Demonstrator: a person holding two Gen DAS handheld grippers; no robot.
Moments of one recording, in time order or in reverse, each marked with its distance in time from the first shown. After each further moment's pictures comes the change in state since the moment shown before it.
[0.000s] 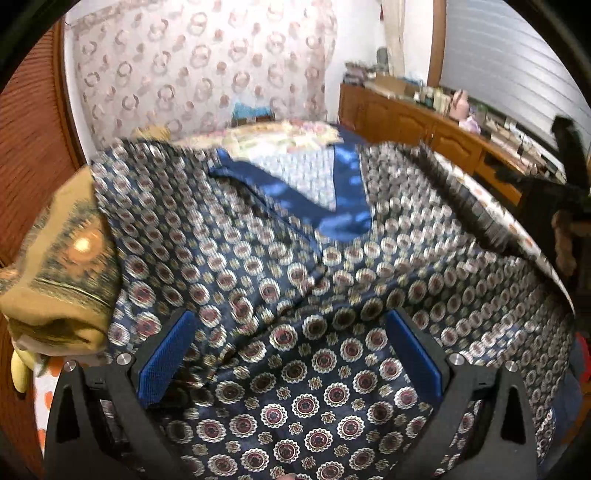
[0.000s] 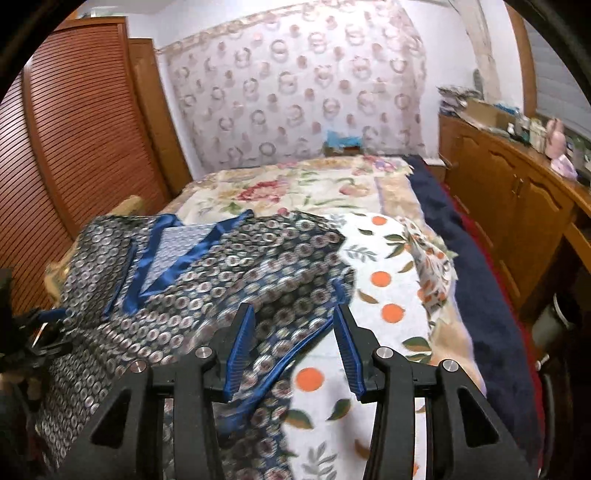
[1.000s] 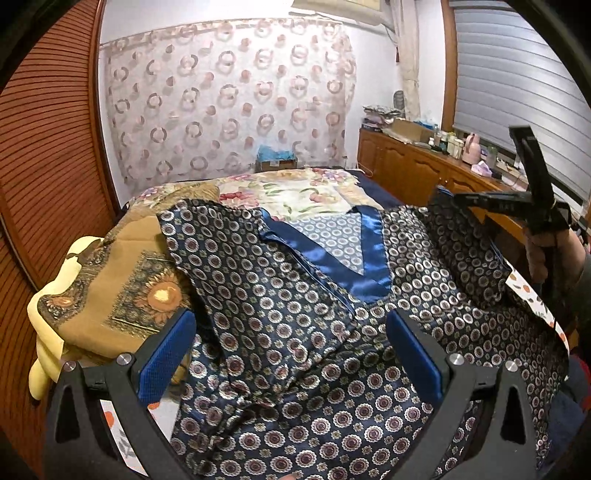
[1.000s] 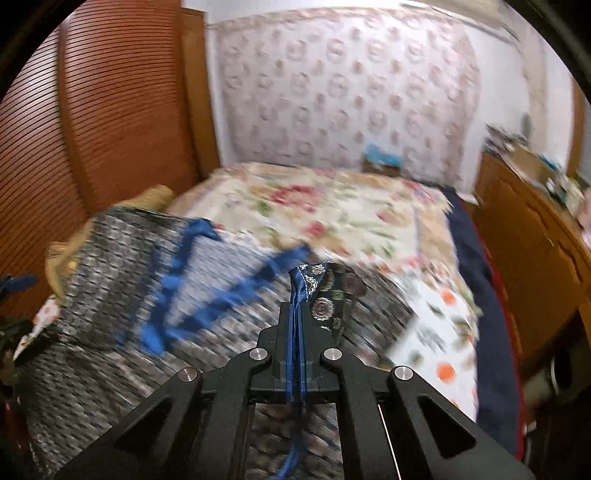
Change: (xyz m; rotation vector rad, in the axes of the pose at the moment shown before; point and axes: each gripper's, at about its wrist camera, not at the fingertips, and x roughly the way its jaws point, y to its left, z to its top) left arm -0.056 0.030 0.020 -0.050 -0.164 0.064; right arm 0.059 0.097 0.073 -0.232 -0.013 0.074
